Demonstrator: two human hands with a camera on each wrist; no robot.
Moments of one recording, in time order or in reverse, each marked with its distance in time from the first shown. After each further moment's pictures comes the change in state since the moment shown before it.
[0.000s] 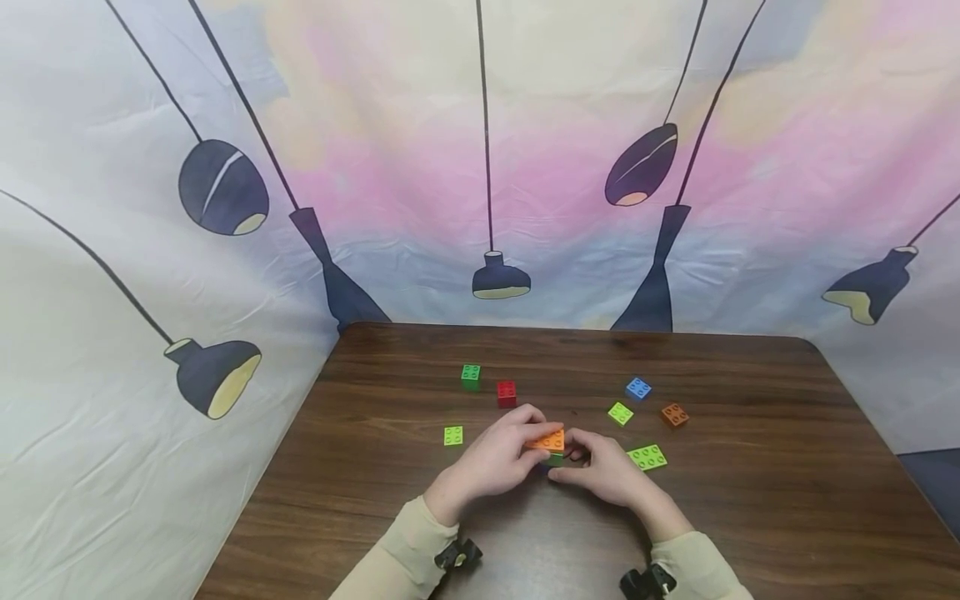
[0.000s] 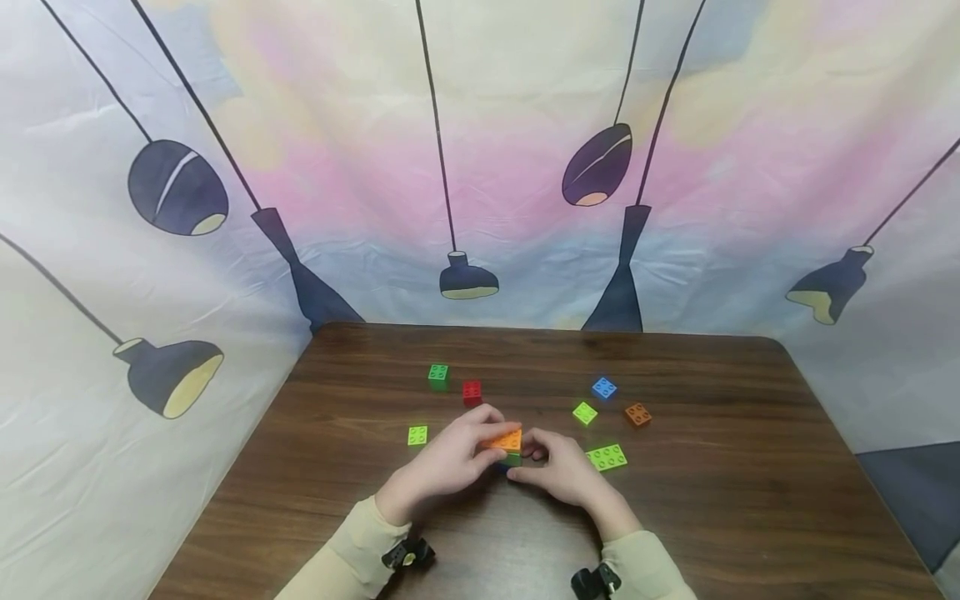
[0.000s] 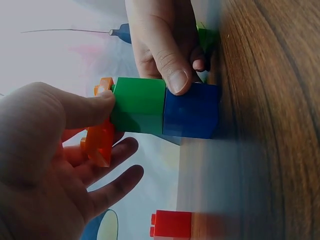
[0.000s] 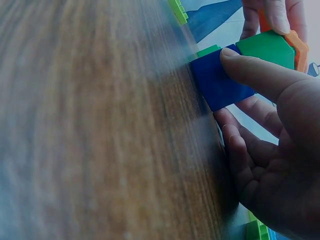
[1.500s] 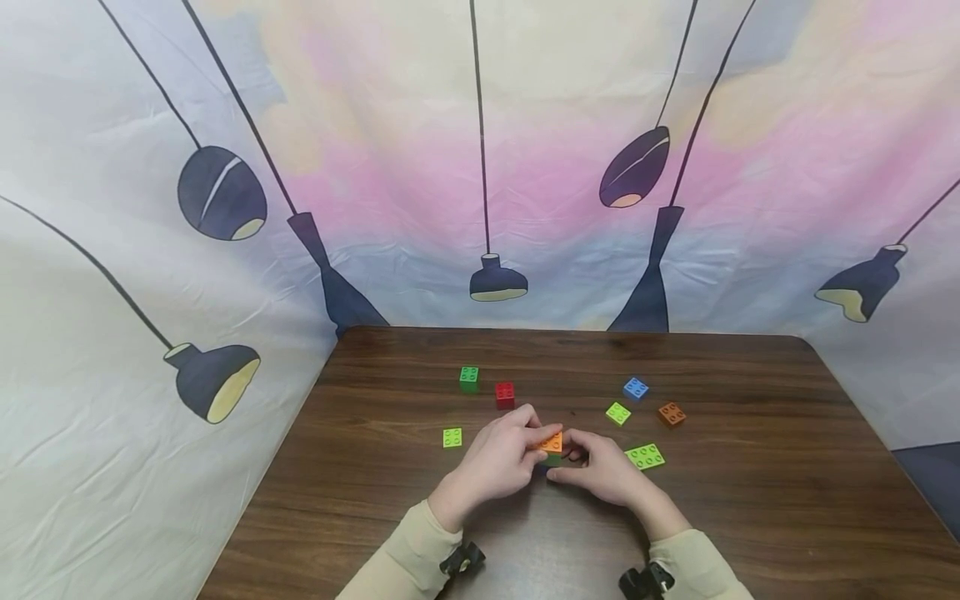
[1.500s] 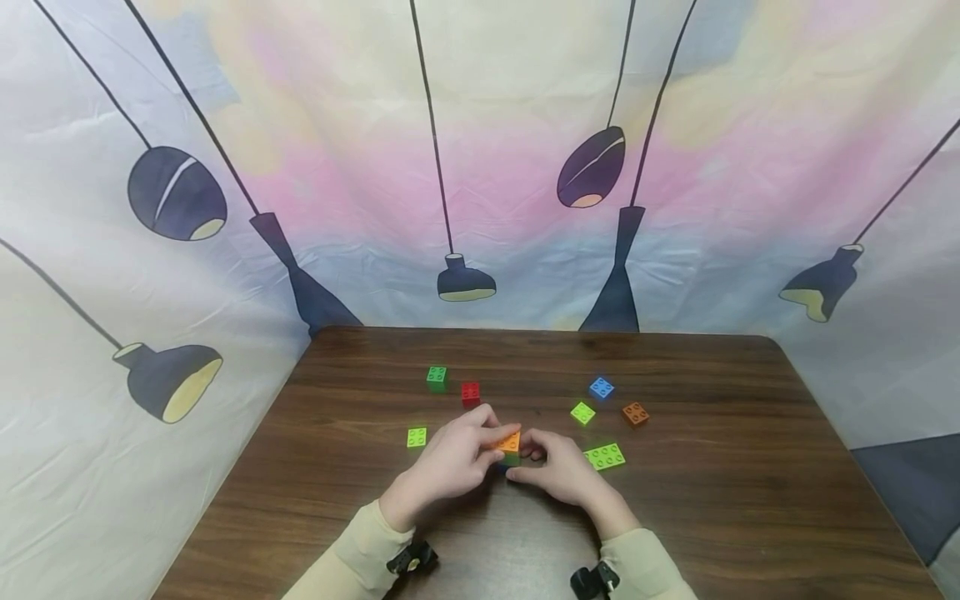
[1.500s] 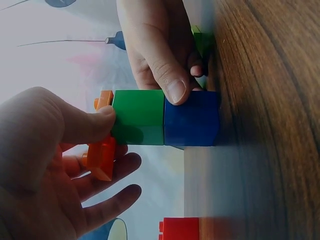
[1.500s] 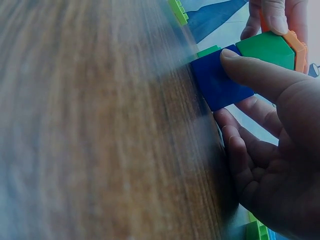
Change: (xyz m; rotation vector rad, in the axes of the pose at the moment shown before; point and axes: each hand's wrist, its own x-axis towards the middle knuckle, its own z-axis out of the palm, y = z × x) left_hand 0.001 0.008 0.003 0.174 0.054 -0.024; right_hand -0.003 -0.001 0.000 0.008 0.004 -0.038
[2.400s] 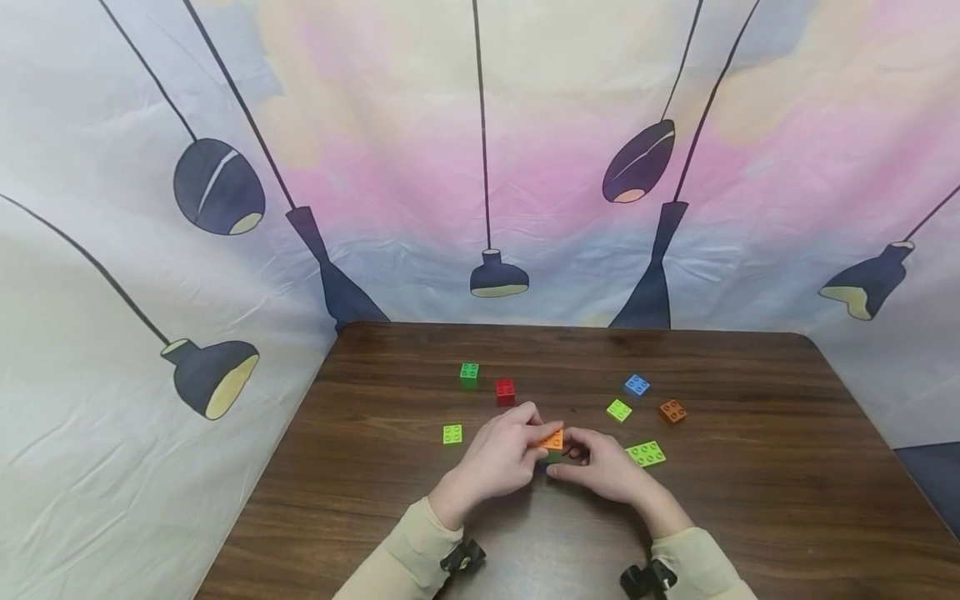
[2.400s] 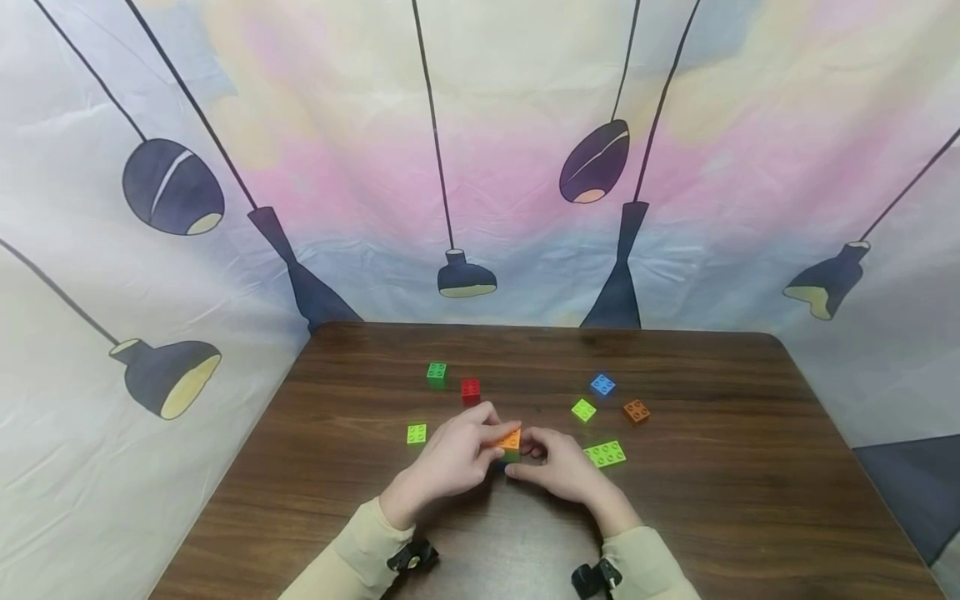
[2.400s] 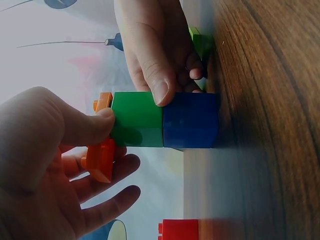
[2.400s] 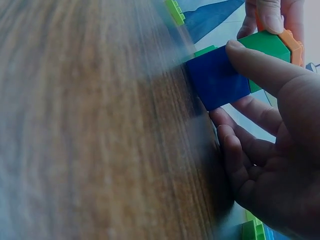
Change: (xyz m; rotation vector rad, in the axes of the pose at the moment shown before) left_hand 0.001 0.000 0.001 0.030 -0.004 0.008; right_hand 0.000 -0.003 -0.004 -0.010 -0.028 -0.019
